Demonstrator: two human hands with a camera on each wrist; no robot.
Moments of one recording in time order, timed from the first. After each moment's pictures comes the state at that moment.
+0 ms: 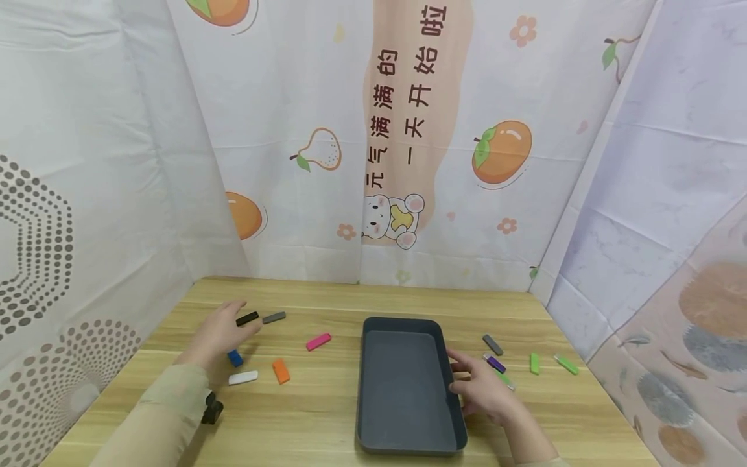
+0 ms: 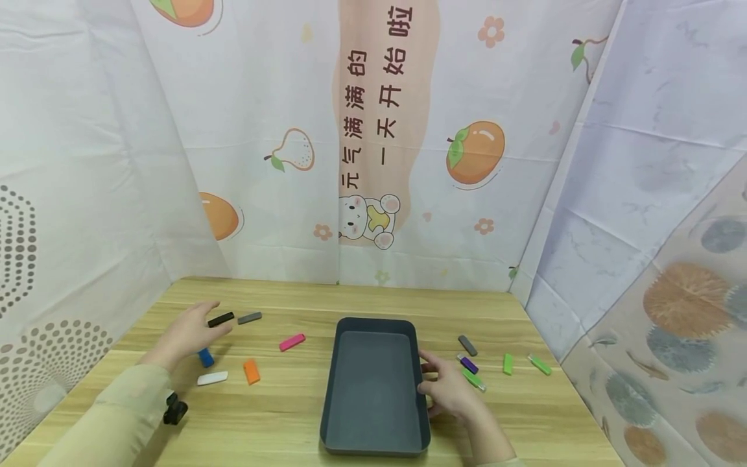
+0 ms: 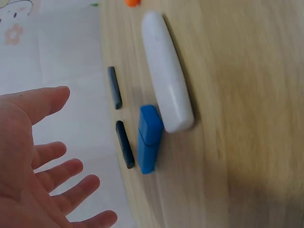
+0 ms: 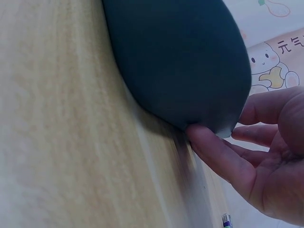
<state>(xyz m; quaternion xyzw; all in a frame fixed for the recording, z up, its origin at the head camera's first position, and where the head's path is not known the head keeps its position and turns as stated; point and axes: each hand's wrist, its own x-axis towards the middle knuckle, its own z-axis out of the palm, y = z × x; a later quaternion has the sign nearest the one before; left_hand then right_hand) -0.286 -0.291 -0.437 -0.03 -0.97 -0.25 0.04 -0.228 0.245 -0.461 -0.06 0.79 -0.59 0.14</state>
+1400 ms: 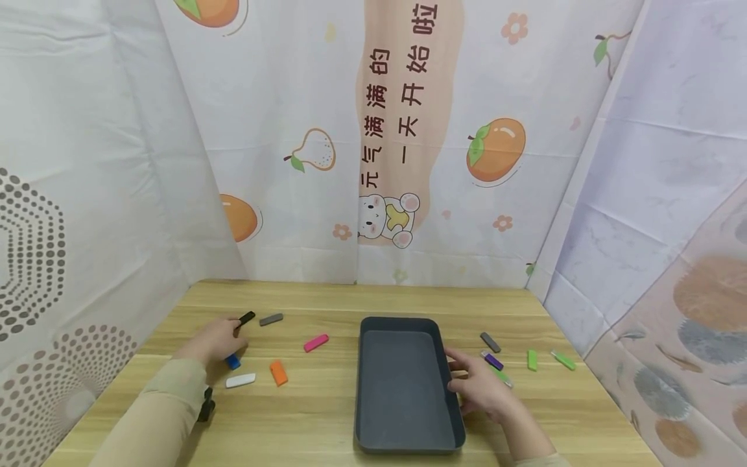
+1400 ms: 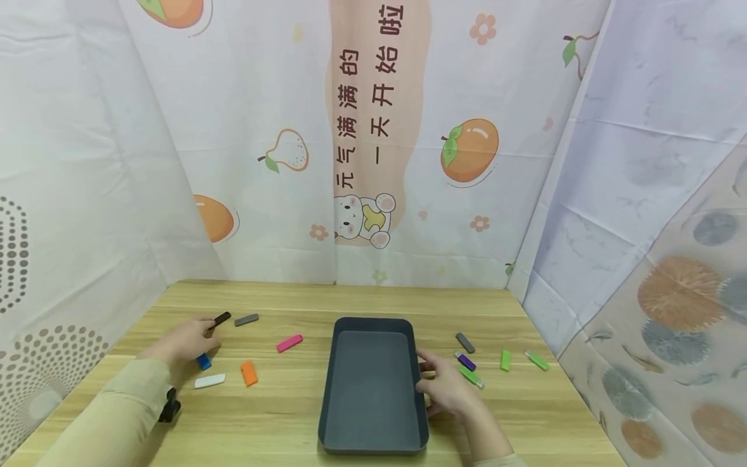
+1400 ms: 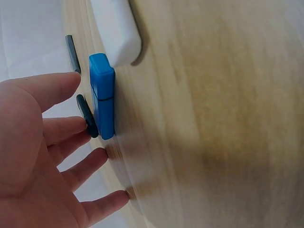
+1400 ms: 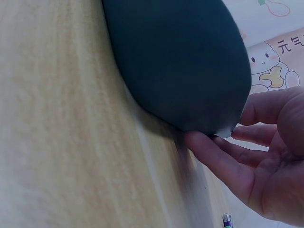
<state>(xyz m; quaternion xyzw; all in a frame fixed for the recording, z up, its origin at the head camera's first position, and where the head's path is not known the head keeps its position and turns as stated) -0.305 -0.307 -0.452 -0.08 -0.98 -0.16 -0.04 -0.230 0.248 -0.463 -0.08 0.78 -0.60 0.15</state>
